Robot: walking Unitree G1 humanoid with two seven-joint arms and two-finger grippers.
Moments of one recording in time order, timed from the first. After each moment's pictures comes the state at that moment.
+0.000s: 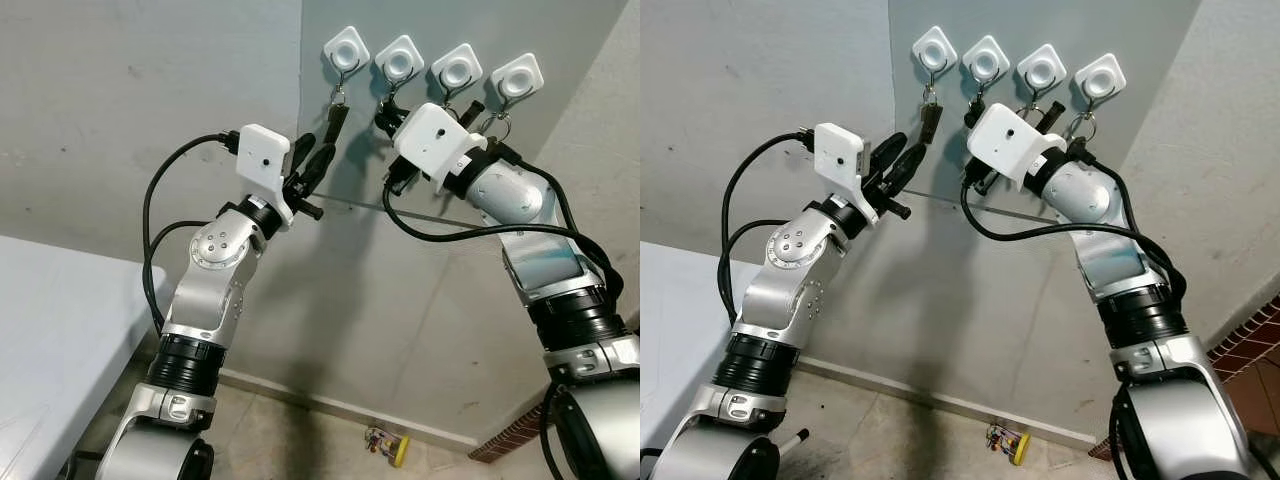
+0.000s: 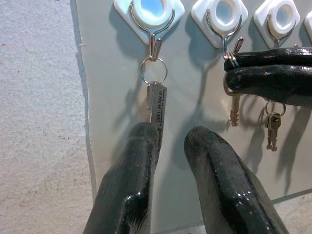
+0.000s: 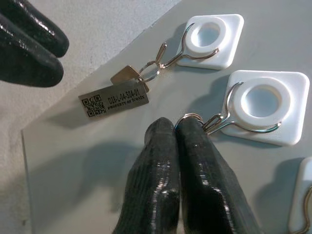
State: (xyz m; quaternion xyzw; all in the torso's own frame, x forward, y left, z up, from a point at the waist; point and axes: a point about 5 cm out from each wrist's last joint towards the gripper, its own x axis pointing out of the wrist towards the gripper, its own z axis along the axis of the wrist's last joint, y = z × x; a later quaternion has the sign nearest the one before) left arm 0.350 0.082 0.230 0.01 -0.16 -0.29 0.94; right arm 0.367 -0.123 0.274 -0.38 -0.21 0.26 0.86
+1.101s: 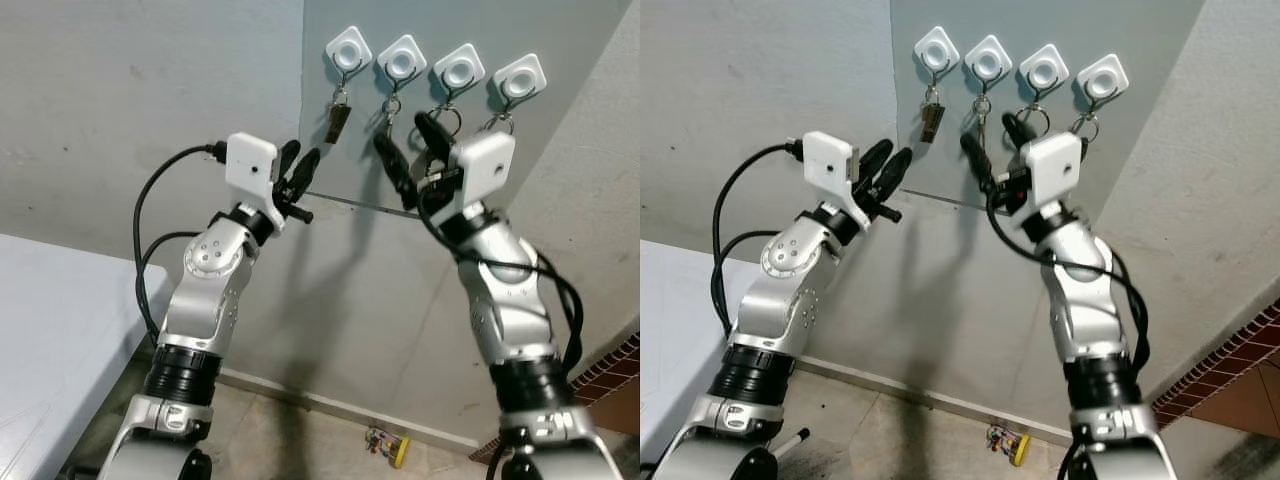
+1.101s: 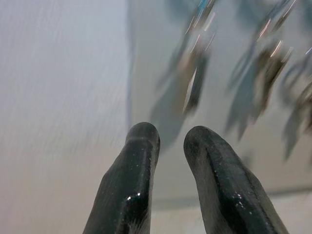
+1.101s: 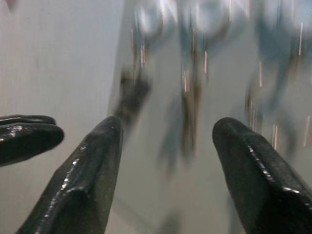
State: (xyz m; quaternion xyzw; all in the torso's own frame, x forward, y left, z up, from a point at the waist) left arm 0.345 0.100 0.192 -0.02 -0.12 -0.22 0.97; right arm 0.331 -0.127 0.199 -0.02 -0.22 0.23 0.95
